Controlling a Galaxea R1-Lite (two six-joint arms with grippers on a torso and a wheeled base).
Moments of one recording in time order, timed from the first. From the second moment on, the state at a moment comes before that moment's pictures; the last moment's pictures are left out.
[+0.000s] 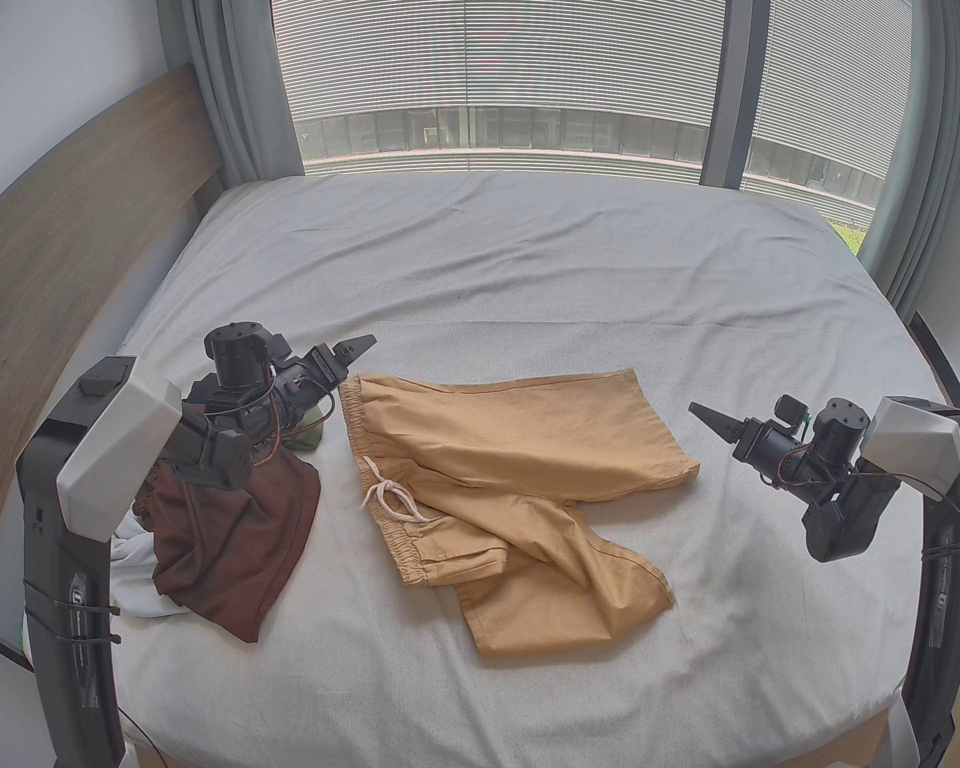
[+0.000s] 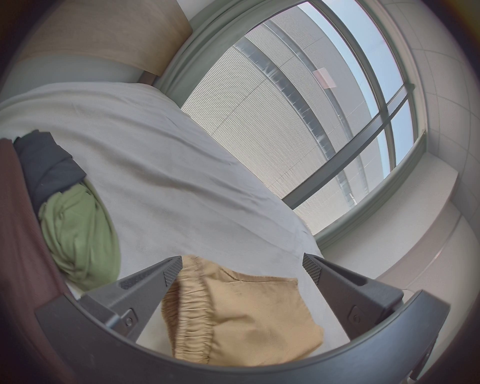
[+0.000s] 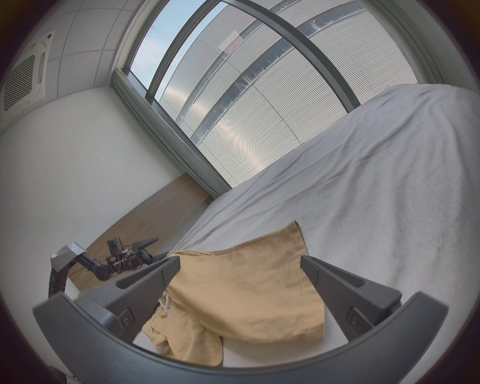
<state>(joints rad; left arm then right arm) -0.13 2.43 -1.46 -0.86 -0.31 -0.68 -0.04 2.42 -0.91 -1.54 0.67 0.55</state>
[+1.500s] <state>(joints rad) -0.25 2.10 -0.44 -1.18 -0.50 -0.59 0.00 2.36 -0.62 -1.54 0.67 0.35</state>
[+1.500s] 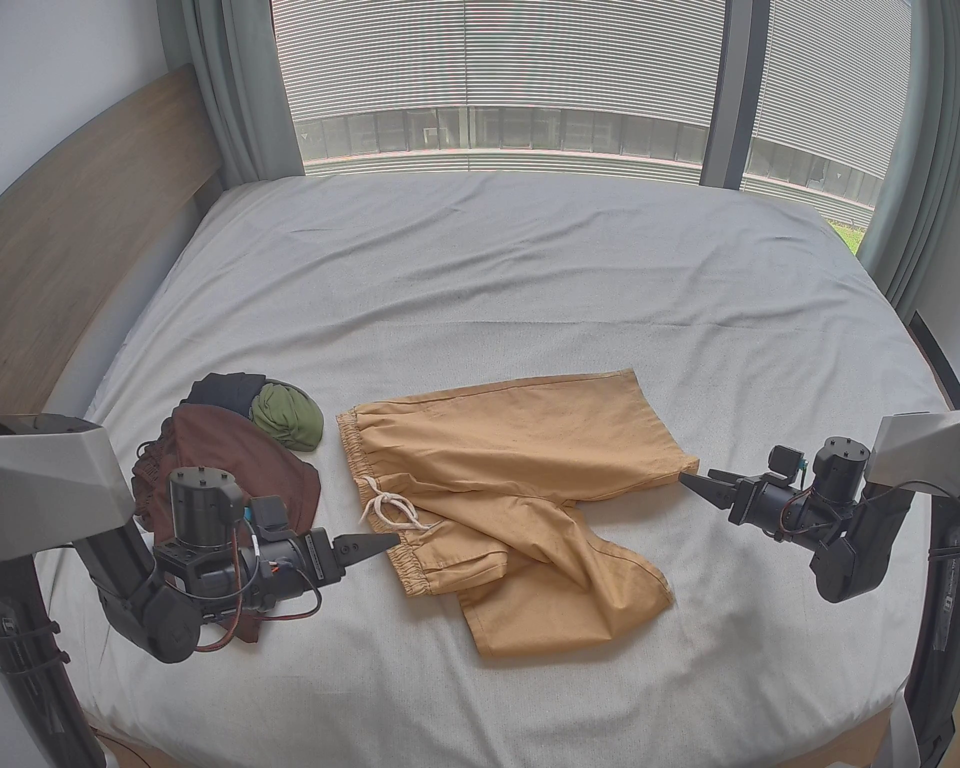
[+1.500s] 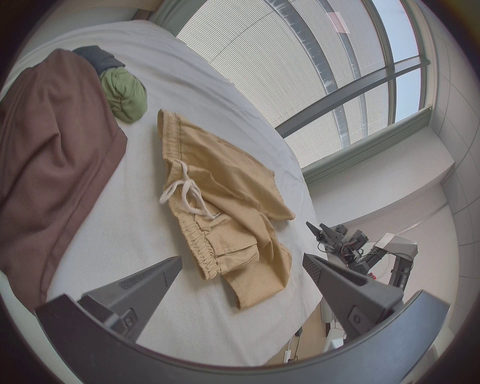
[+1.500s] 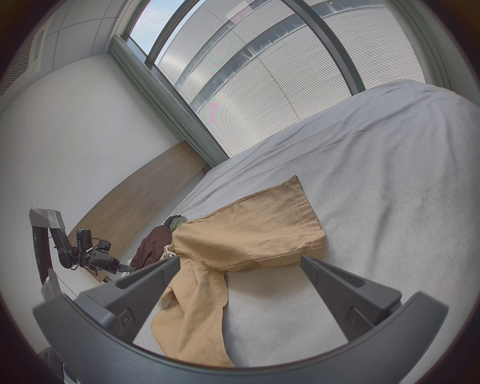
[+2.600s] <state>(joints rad) -0.38 2.40 -0.58 -1.29 -0.40 -0.63 -0.01 2.37 -0.65 -1.54 0.67 0.36</state>
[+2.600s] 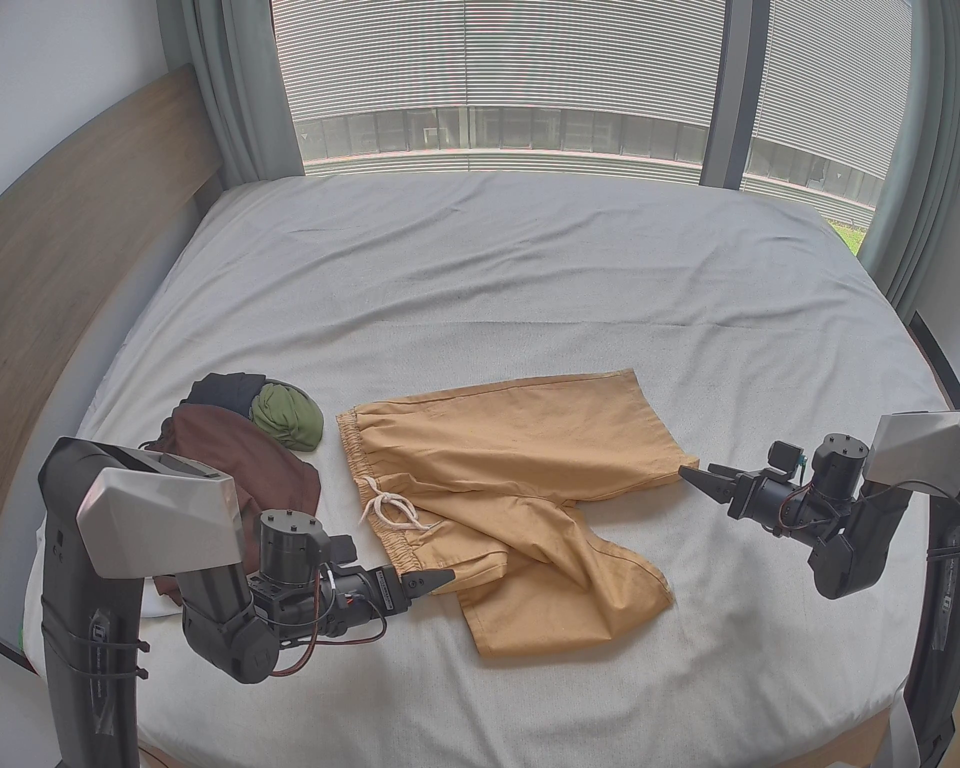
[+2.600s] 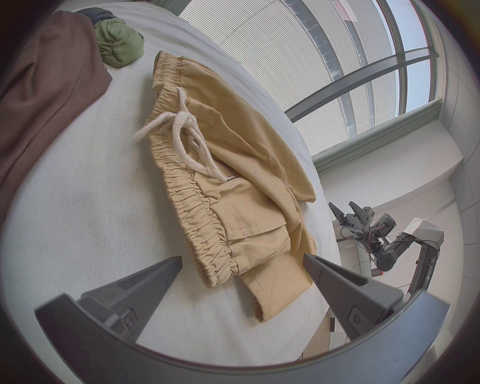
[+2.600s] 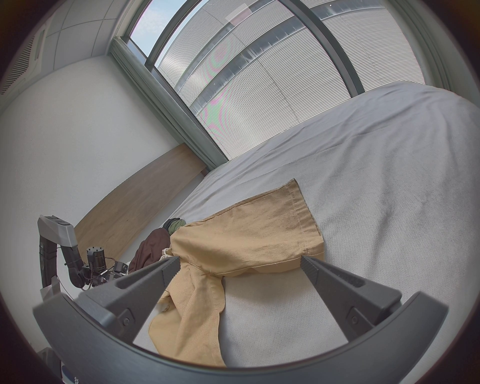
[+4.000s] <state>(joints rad) -0.32 2.47 -0.58 -1.49 -0.36 -0.62 0.02 2.50 -0.52 -1.54 0.68 0.27</state>
